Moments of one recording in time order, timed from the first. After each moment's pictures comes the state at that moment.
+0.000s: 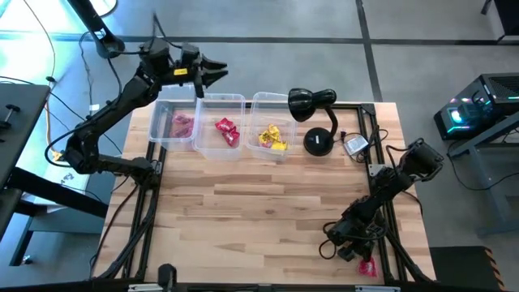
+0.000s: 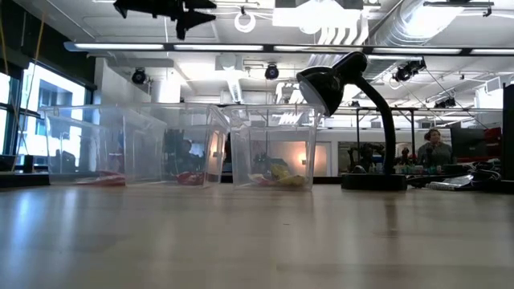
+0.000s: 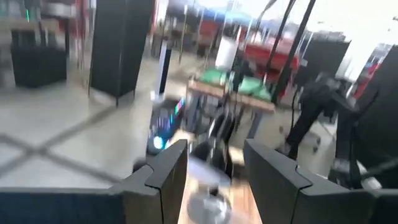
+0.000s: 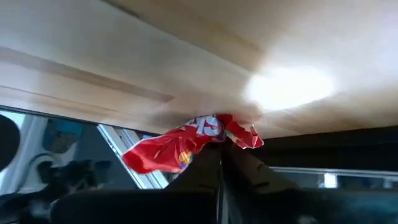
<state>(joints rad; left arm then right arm) 0.88 1.26 1.25 -0.06 0.67 -0.15 0.75 1.67 0.53 -0.09 -0.93 1.84</state>
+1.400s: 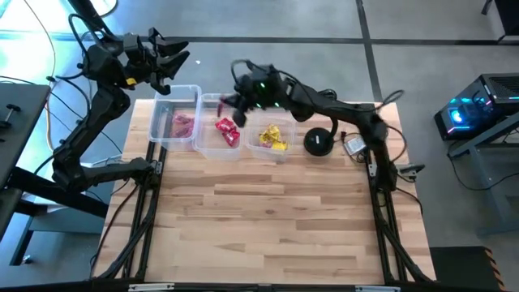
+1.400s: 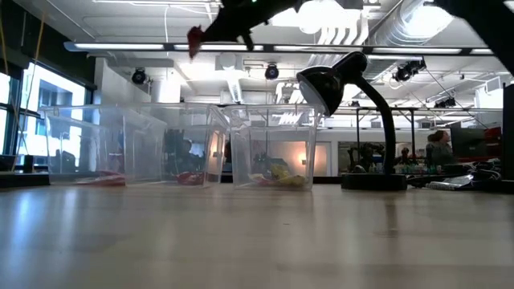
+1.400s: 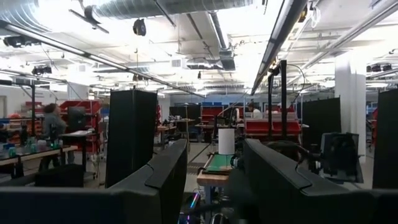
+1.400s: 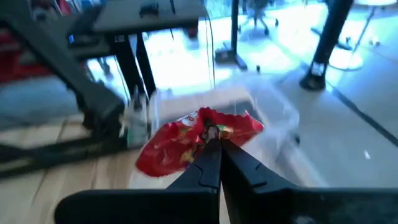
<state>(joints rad) 0.95 1.02 1.25 0.24 0.67 -0.26 -0.32 2.04 2.08 -0.41 -0.11 0.02</state>
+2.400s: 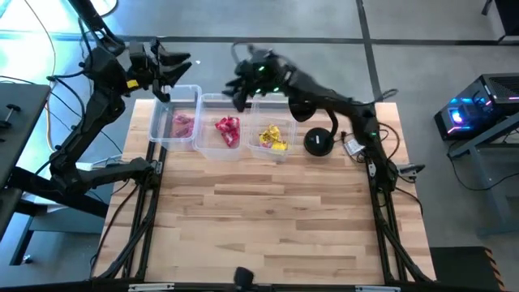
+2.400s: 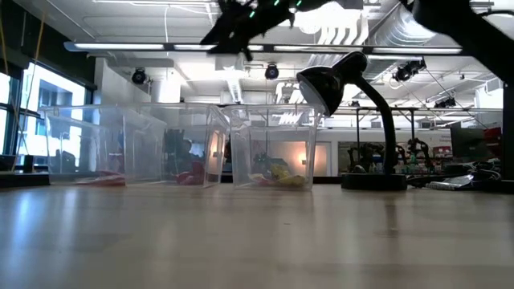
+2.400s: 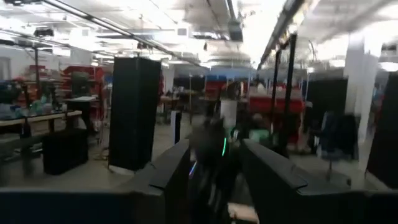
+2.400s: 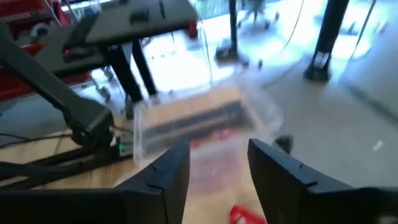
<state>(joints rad) 0.94 0.96 1.24 0.02 0.66 -0.21 -0.42 2.19 2.32 -0.50 -0.23 0.07</state>
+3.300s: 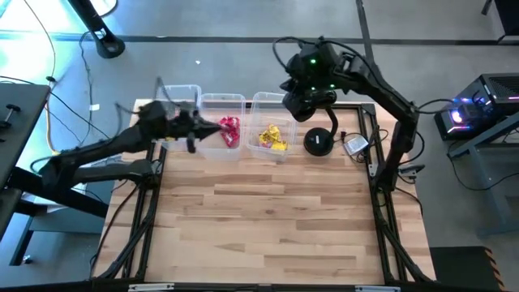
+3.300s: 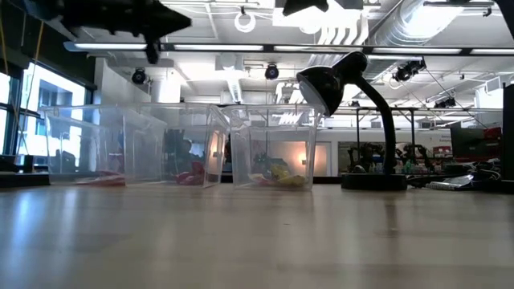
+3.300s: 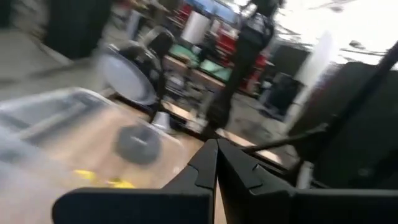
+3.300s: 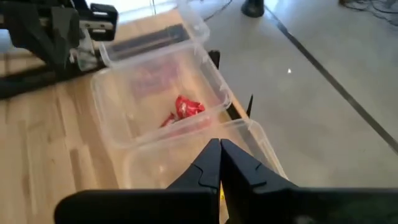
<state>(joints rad) 0.51 0.84 0.60 0.19 0.43 -0.41 -0.39 1.79 2.31 -1.20 0.05 -0.01</state>
